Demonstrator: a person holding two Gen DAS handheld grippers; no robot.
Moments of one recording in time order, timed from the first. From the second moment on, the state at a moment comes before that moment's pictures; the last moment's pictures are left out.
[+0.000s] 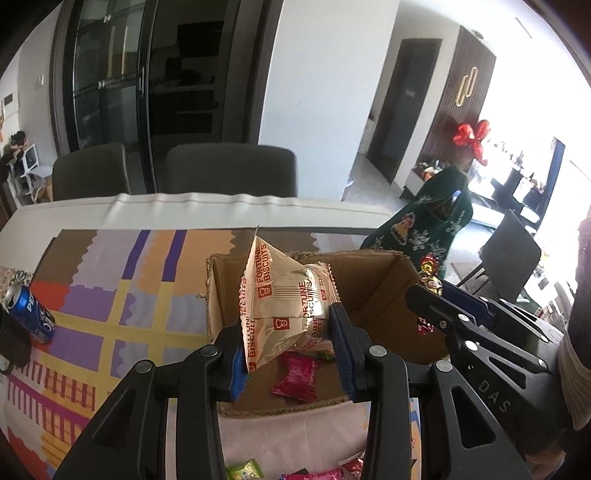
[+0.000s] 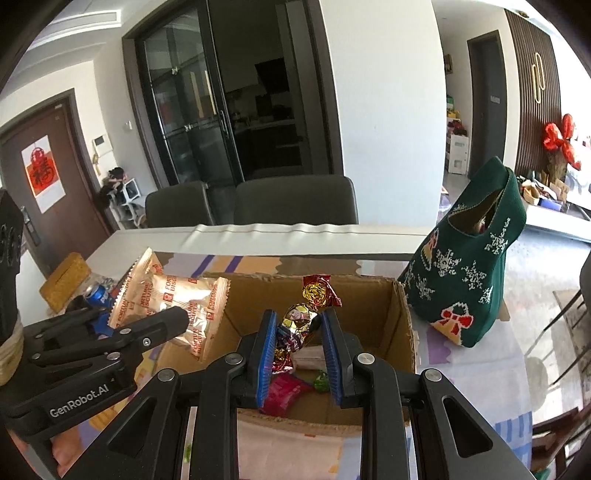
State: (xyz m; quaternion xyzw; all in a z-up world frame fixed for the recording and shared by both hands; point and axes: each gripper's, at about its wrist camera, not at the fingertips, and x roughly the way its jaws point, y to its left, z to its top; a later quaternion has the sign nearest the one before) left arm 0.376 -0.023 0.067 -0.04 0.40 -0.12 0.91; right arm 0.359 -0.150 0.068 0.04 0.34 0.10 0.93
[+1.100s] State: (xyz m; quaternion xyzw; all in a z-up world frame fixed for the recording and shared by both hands) left arm 0.248 -0.016 0.071 0.00 0.36 -0.11 0.93; right arm 0.259 -0.154 0.072 0.03 0.32 0.13 0.94
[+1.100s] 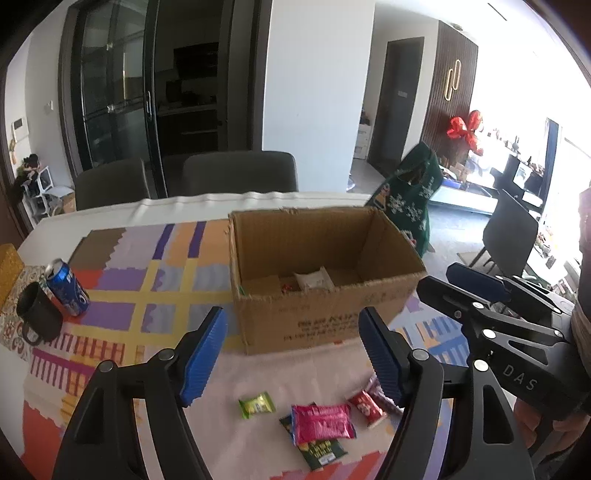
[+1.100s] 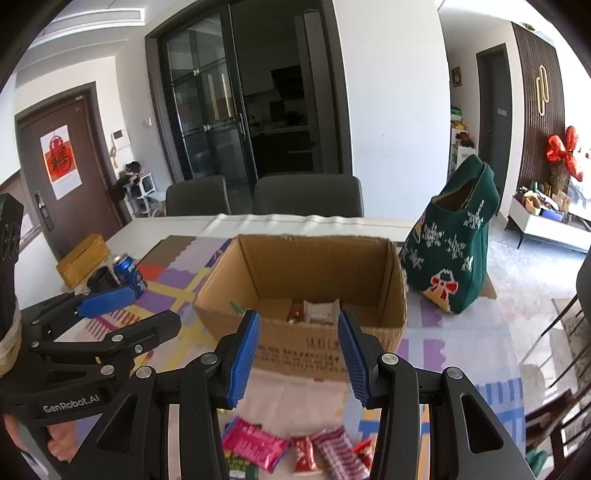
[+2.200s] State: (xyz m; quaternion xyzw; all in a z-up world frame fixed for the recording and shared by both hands) left arm 0.202 -0.019 -0.044 -0.01 0.47 -0.16 0.87; right arm 0.203 -0.154 -0.030 0.01 0.43 0.12 0.90
